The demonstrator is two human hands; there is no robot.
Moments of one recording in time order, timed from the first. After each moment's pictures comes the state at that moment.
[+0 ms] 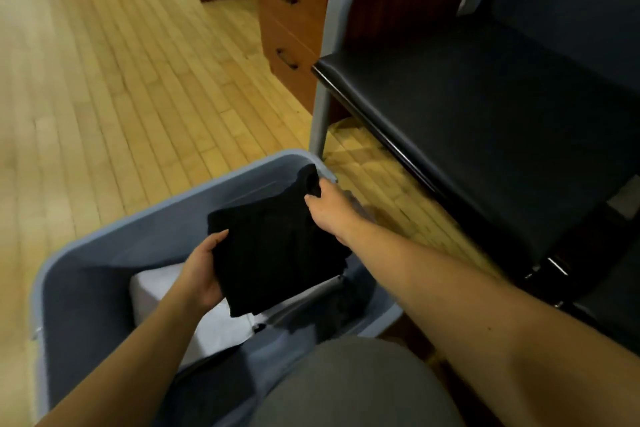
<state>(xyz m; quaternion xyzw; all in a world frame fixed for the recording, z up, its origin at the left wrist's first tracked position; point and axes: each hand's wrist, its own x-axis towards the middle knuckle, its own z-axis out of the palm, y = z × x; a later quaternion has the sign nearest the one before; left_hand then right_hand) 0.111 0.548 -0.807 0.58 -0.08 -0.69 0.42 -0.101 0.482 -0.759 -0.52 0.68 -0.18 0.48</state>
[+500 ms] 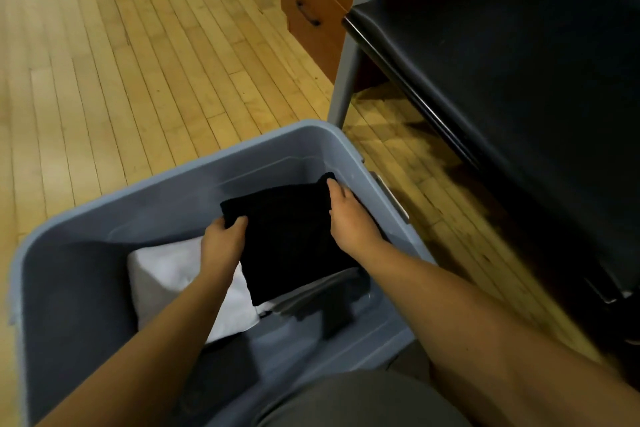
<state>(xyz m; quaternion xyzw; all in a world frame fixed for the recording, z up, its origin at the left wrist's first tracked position) 0.107 0.519 -0.872 0.77 -0.33 -0.44 0.32 -0.108 0.485 -0.859 -0.74 0.64 -0.03 0.21</state>
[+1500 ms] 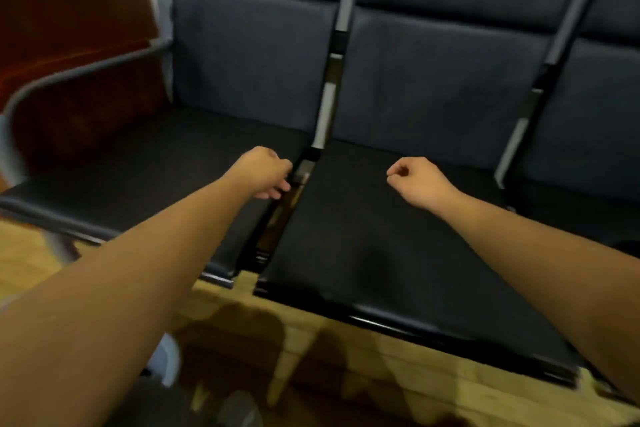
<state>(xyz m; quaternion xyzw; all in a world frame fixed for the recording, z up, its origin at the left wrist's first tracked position) -0.336 0.570 -0.550 0.42 -0.79 -0.44 0.07 -0.521 0.773 -0.553 -0.33 0.89 -0.29 0.12</state>
